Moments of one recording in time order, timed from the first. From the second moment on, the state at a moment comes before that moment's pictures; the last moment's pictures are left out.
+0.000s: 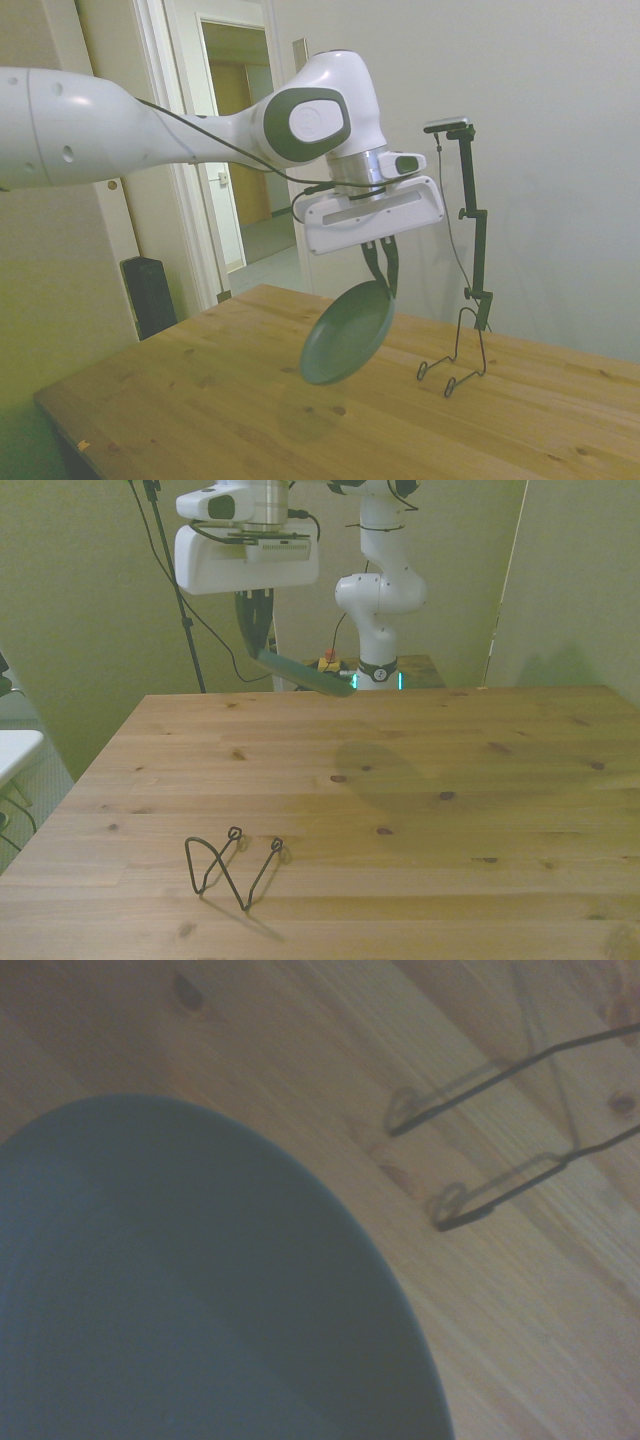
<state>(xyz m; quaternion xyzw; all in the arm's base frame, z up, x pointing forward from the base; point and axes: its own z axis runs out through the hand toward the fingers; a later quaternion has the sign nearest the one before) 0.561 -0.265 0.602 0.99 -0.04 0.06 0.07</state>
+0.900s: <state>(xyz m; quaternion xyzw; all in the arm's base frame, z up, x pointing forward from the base) 0.581 -0.281 0.605 0.98 0.15 0.07 0.14</state>
